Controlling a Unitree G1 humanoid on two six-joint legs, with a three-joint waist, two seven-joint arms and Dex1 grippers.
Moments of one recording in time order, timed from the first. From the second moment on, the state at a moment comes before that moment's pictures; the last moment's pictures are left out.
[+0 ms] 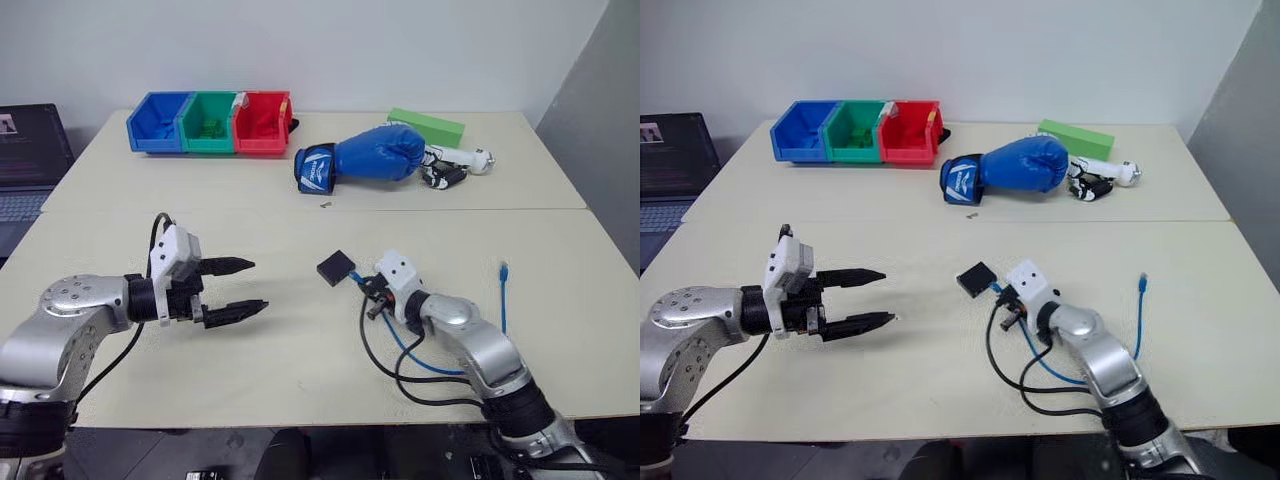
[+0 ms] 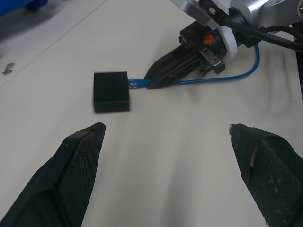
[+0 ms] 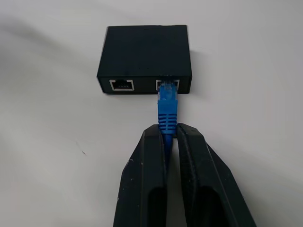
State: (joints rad) left arm -0.19 0.90 0.21 -0.16 -0.62 0.58 -1.13; right arm -0.36 -0.37 0.31 -0.19 0.11 0.64 0.50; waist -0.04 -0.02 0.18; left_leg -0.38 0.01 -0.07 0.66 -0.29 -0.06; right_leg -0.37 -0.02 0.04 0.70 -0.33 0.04
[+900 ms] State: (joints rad) left arm -0.24 0.76 0.25 -0.23 -1.12 1.13 -0.97; right arm -0.66 -0.58 0.38 -0.10 0.06 -0.16 1.11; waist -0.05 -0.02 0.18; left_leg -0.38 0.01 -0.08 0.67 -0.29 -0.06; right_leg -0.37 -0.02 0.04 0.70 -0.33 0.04
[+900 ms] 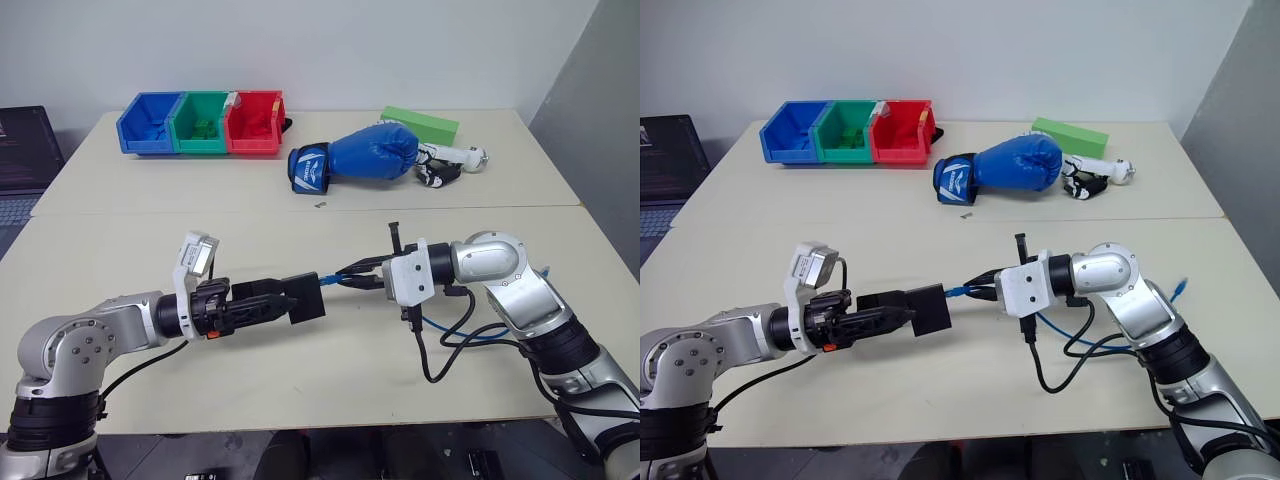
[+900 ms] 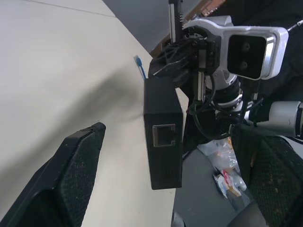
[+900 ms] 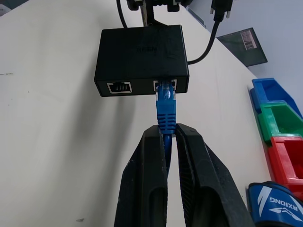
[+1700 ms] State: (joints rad) left arm -0.27 0.68 0.18 -0.19 -1.09 1.11 -0.96; right arm -0.65 -0.58 0.38 -0.15 0.05 -0.14 1.11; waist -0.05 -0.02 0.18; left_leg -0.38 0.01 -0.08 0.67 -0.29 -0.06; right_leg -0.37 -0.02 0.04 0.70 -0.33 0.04
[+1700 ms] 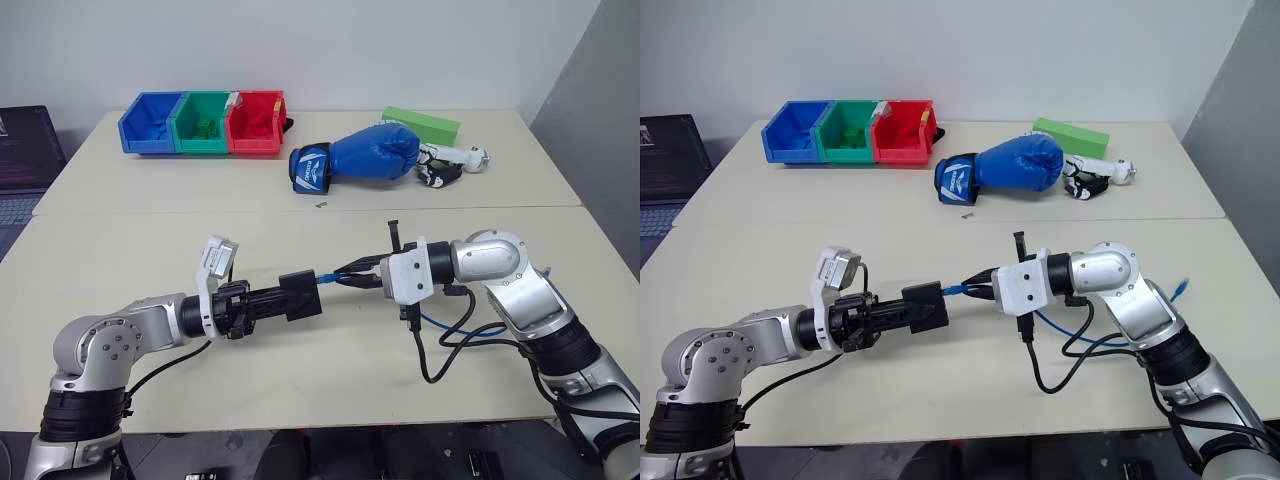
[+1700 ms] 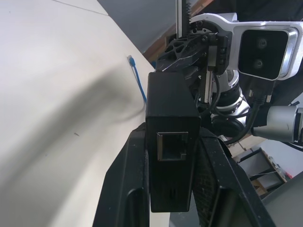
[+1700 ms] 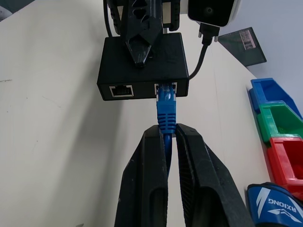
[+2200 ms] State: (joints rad) left arm -0.29 0.76 0.09 -0.18 -0.94 0.98 -1.12; right arm -0.63 -0.66 0.23 -0.36 0.55 0.53 1.14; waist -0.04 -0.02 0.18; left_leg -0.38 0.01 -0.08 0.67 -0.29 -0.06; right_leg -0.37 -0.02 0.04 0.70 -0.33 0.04
